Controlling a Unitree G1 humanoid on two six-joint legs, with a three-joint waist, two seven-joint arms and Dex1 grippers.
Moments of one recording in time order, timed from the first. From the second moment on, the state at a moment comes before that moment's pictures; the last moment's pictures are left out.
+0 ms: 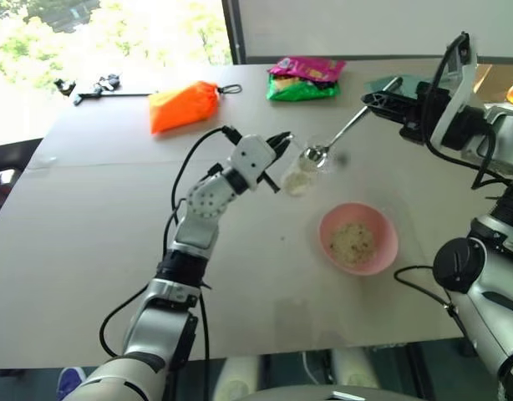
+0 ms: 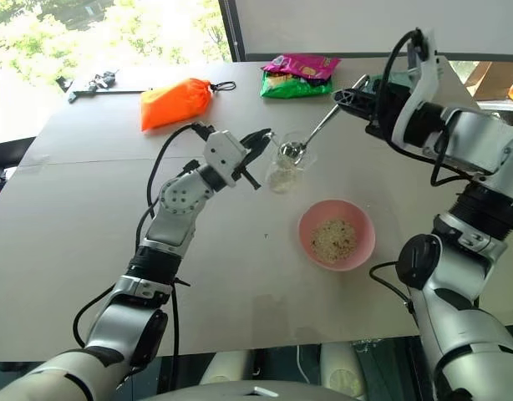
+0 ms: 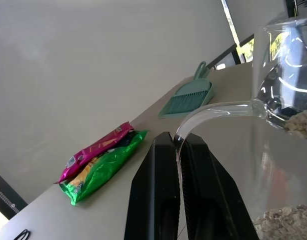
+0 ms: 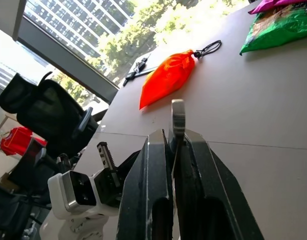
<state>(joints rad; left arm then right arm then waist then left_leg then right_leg) -0.66 0.29 -0.12 0.33 0.02 -0.33 -0.55 -1.05 -0.38 -0.69 0.07 1.31 1.61 -0.19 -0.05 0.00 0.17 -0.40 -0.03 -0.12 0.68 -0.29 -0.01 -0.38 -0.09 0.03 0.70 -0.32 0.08</state>
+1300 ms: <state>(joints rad) -0.74 0.29 -0.18 0.48 0.08 -0.47 -0.63 -0.64 -0.72 -0.57 0.03 1.94 1.27 -0.31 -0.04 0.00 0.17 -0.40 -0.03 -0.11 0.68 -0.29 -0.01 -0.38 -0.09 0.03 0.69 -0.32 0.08</state>
